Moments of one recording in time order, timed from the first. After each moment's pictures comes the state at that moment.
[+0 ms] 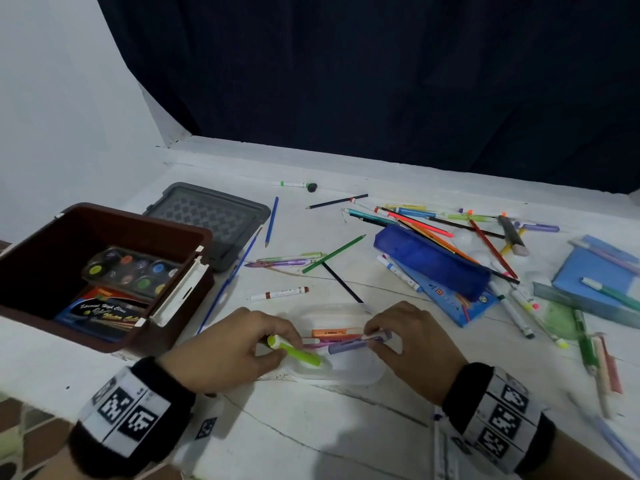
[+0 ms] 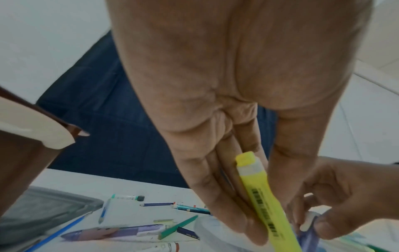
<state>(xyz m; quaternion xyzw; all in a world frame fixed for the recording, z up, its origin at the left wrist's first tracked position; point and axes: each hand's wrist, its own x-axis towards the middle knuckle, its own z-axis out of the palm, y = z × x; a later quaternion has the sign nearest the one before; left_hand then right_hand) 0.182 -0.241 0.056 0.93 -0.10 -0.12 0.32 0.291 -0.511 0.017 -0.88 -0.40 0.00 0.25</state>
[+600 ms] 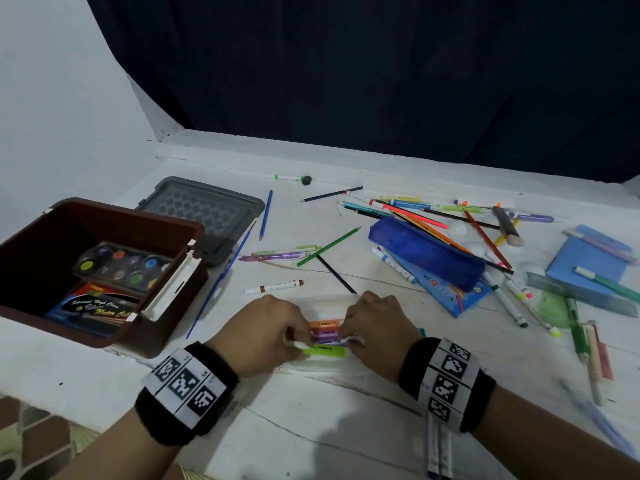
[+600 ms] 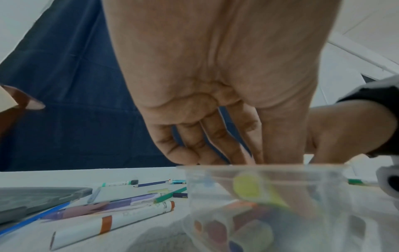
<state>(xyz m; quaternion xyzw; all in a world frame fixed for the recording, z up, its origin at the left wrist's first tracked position) 0.212 -0.268 0.031 0.98 -0.08 -0.06 0.20 0.295 -0.474 0.018 -0.89 -0.45 0.10 0.05</state>
